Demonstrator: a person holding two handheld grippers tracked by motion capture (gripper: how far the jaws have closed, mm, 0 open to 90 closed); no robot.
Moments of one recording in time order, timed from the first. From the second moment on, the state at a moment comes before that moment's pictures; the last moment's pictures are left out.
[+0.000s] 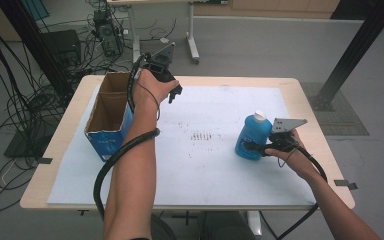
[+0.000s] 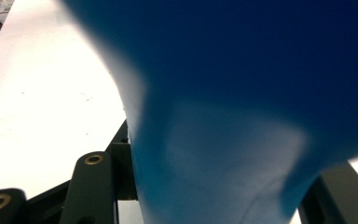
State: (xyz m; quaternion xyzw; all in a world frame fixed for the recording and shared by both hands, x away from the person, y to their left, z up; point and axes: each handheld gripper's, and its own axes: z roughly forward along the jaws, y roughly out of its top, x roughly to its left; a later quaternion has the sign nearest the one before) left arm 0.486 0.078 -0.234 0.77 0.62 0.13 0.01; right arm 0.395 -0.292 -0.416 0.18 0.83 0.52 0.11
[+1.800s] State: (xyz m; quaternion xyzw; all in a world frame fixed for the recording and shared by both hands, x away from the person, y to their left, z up) left arm 0.487 0.074 -0.232 0.78 0.62 0.13 0.01; right arm 0.395 -0.292 -0.416 0.18 0.83 0.52 0.11
